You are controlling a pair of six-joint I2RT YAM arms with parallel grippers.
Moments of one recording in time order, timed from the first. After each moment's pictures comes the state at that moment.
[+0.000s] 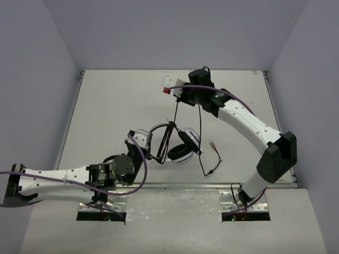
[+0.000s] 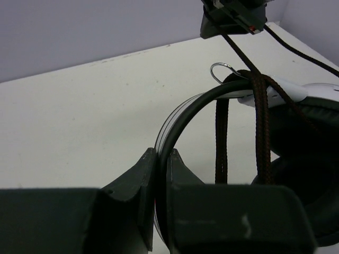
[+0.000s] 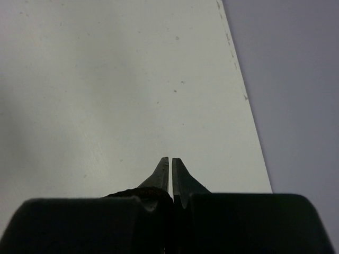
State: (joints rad) left arm -1.38 0.76 0.59 0.15 -1.06 -0.01; right arm 0.59 1.62 1.46 -0.44 -0.03 -0.78
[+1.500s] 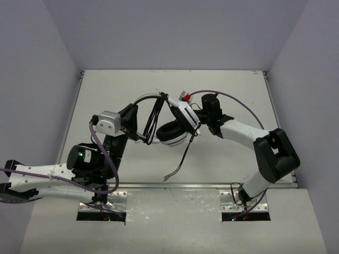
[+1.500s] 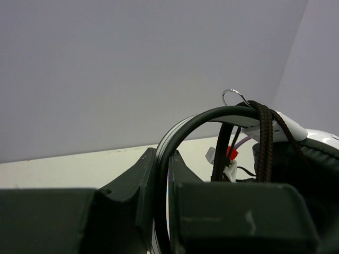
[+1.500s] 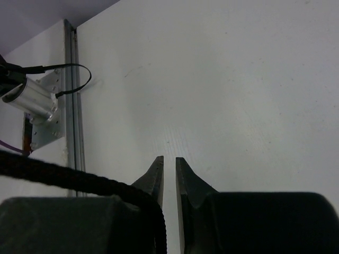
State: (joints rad) left arm -1.45 0.78 0.87 0.68 -1.10 0.62; right arm 0.48 1.60 0.86 0.32 -0.84 0.03
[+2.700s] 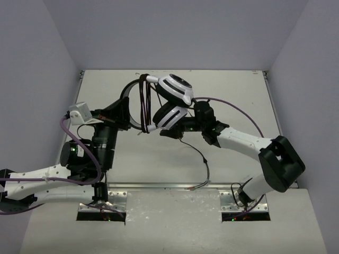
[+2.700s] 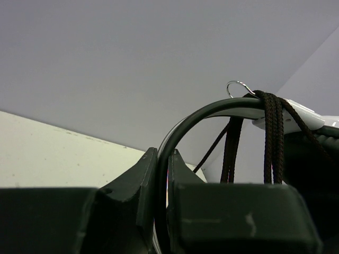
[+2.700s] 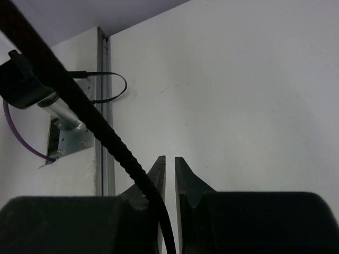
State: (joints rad) left arm -1.31 0.73 0.88 0.66 -1.12 0.15; right arm 0.63 1.52 0.85 0.35 -0.77 0.07
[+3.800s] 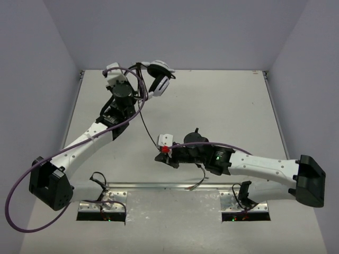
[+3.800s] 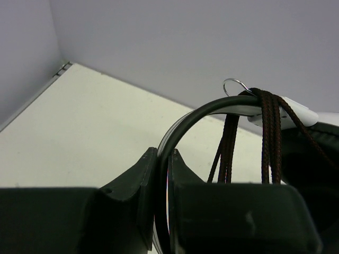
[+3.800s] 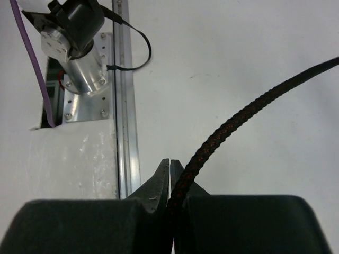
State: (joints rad) left arm -0.49 1.26 1.05 0.20 -0.82 -0.28; right arm 1.12 1.21 0.69 0.20 -0.26 -0.13
